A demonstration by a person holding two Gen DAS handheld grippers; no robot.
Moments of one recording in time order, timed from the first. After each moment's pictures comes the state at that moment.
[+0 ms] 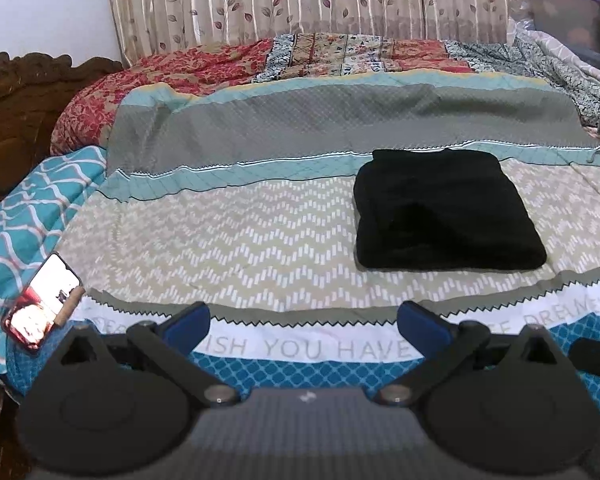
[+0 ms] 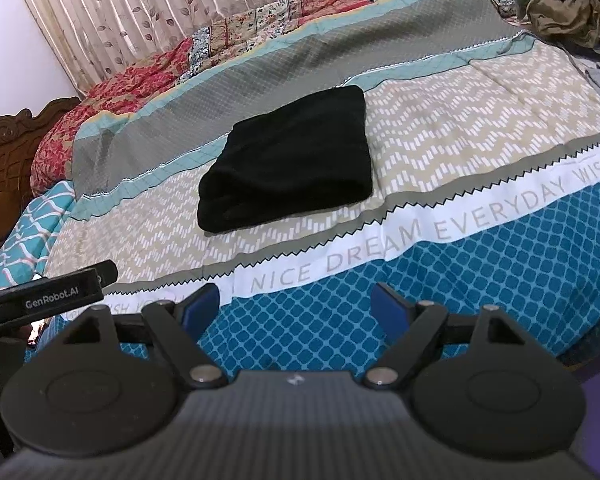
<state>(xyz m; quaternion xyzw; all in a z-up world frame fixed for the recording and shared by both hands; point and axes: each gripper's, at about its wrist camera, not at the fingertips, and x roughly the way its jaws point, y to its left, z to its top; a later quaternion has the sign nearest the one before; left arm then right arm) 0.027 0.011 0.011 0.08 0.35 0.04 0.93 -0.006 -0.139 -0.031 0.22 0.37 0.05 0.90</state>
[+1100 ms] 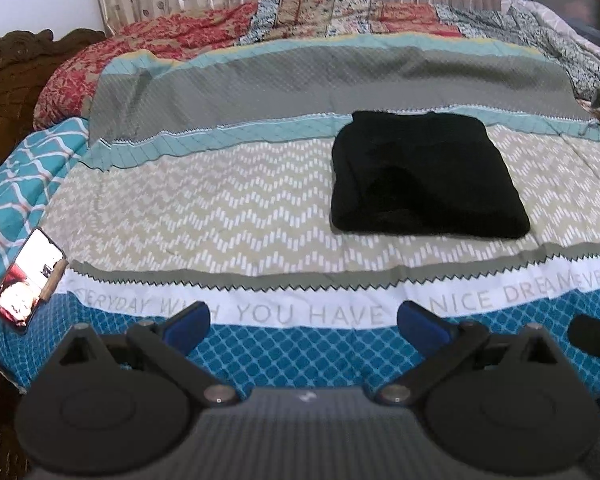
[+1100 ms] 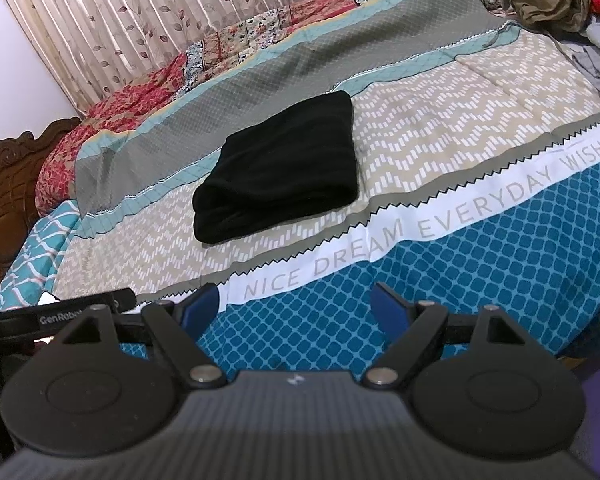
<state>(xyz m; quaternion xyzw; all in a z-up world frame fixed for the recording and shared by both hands) 0.031 -0.004 0.004 0.07 0.42 0.03 0.91 -0.015 -0.159 -0.034 0.25 0.35 0.05 0.90</state>
